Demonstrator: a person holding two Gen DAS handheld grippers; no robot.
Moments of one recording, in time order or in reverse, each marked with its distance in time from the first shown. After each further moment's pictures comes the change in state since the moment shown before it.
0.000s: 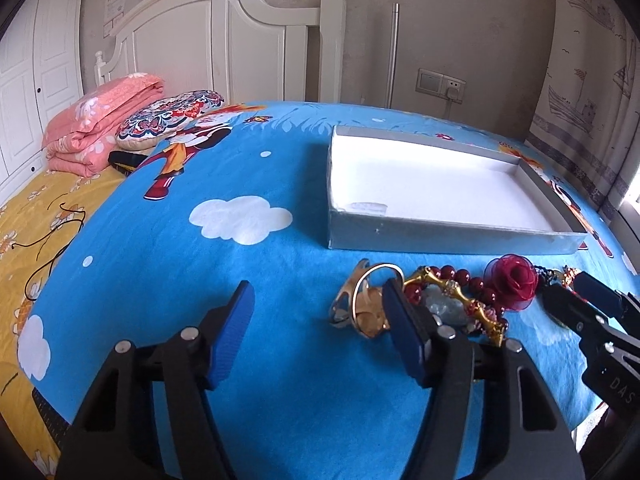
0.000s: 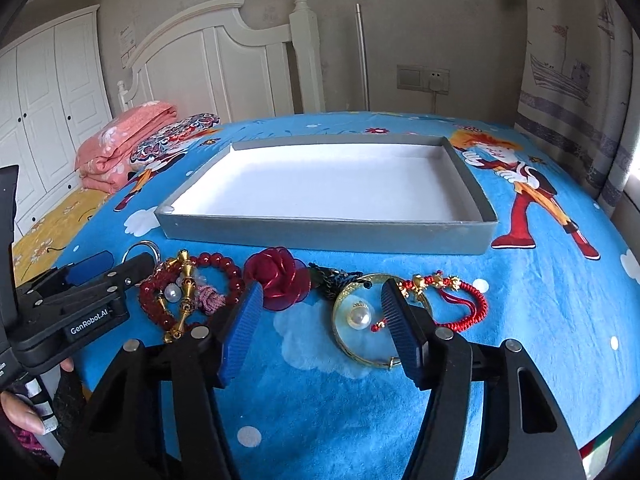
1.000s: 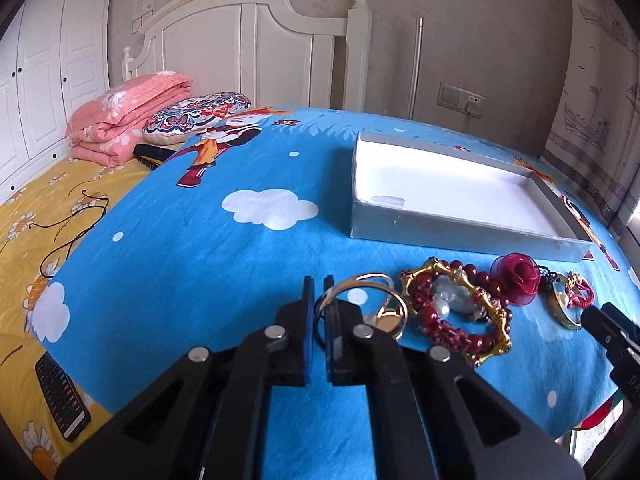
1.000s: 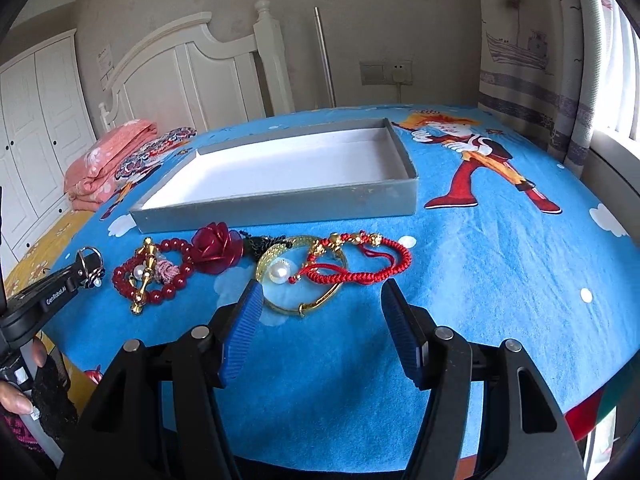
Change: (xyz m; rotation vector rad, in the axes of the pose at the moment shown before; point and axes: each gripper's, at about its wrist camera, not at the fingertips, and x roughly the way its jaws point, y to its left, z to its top) left arm -0.023 0.004 -0.017 -0.060 -0.038 0.075; right arm -0.028 -0.050 -0.027 0.081 -0.033 -0.050
